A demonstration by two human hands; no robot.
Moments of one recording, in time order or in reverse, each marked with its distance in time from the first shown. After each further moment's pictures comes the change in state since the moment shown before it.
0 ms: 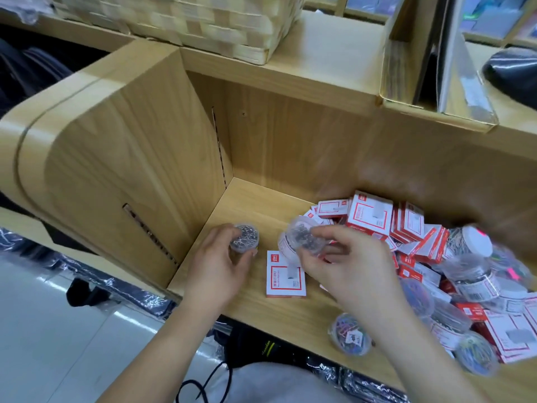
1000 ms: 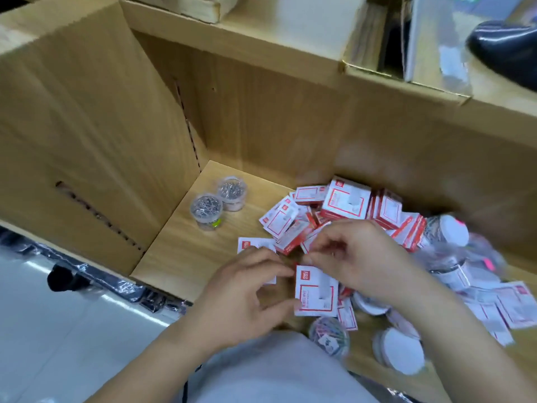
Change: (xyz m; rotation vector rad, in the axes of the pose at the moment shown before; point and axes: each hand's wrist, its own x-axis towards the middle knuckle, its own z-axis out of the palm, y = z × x) left_hand -0.042 0.071 0.025 -0.153 -0.366 0.396; right_hand 0.038 0.045 -0.053 -0.333 -0.443 -0.188
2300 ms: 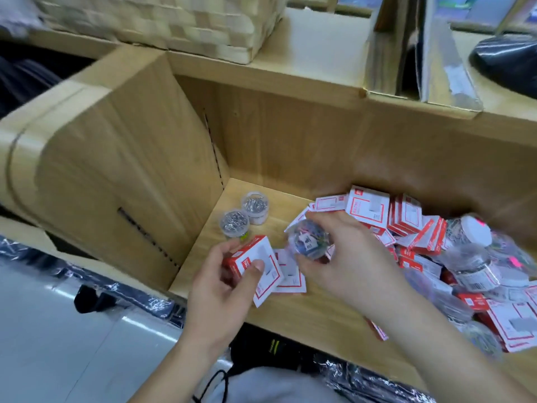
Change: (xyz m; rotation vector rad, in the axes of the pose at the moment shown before) left_hand -0.022 0.003 -0.038 -0.468 0.492 -0.564; right_hand -0.005 -0.058 0.029 -0.040 0.239 0.094
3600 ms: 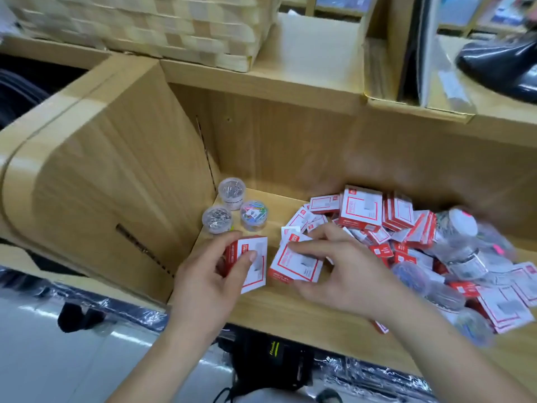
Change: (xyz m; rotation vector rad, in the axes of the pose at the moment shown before) left_hand 0.035 0.010 -0.033 0.393 -0.030 0.269; right_hand 0.004 0.015 0.027 0.128 -0.081 -0.154
